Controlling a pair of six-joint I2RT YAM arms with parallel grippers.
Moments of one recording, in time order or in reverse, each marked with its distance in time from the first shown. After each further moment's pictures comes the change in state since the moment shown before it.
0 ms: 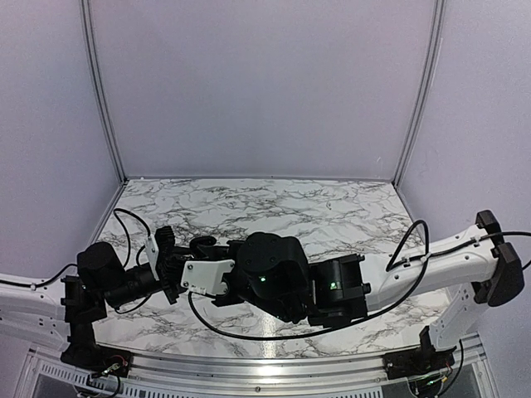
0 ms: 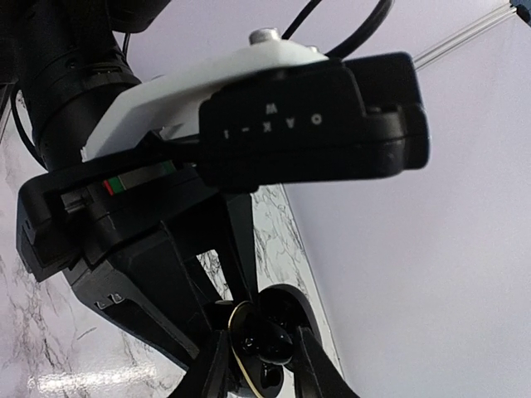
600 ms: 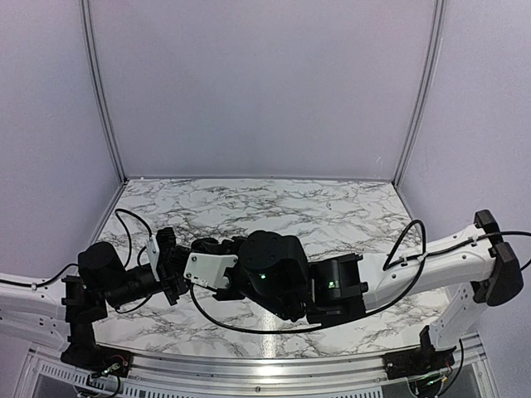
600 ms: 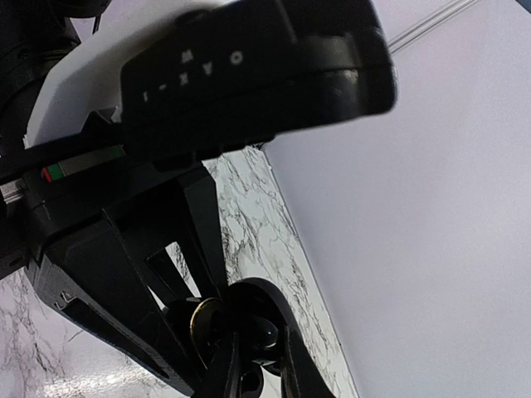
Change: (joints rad) left arm 0.000 0.007 0.000 0.002 0.029 -0.004; right arm -0.017 0.002 -0.014 0.022 0.044 0.039
